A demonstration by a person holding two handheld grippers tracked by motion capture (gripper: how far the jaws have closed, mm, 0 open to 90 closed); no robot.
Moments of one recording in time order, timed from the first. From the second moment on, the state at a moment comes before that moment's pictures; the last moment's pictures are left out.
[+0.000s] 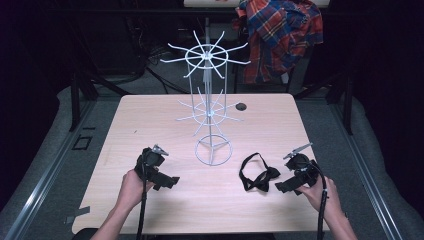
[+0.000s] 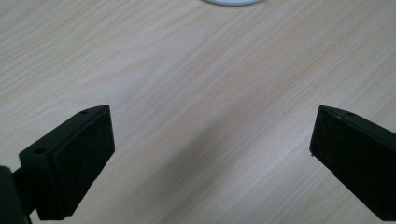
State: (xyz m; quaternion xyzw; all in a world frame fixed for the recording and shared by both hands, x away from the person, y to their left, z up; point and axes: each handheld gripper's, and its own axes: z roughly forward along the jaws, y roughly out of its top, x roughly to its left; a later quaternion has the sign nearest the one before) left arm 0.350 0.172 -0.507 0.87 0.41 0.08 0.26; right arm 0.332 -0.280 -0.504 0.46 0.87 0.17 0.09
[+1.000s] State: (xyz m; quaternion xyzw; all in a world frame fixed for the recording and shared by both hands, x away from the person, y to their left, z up) left arm 0.349 0.172 -0.505 0.87 0.41 0.08 0.26; right arm 0.360 -0.267 -0.515 0.49 0.84 0.22 0.09
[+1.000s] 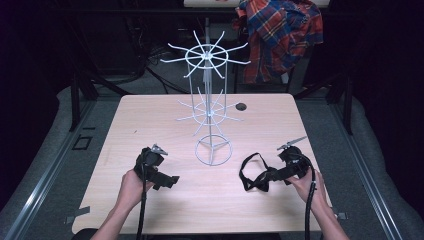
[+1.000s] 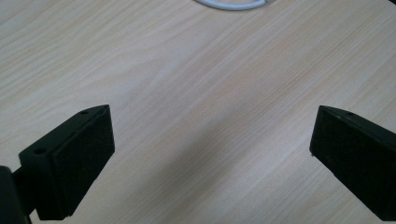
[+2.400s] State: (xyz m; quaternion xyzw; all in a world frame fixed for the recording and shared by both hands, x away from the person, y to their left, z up) left arm 0.350 0.170 -0.504 0.87 0.41 0.09 0.26; right arm 0.376 -0.236 -0.534 0.47 0.86 0.14 0.10
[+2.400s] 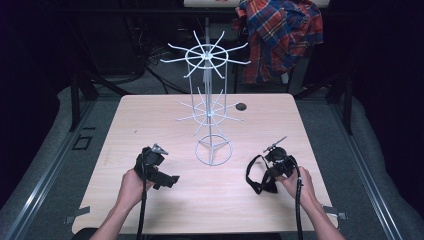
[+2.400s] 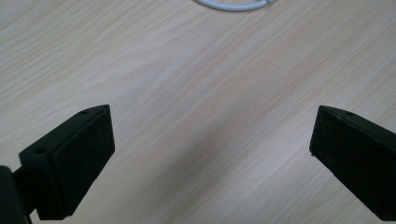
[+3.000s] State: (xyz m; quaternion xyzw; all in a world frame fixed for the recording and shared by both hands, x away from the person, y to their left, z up) left arm 0.351 0.169 -0.505 0.87 0.41 0.09 0.26; right arm 0.362 -0.242 -0.495 0.45 0.85 0.20 0.16
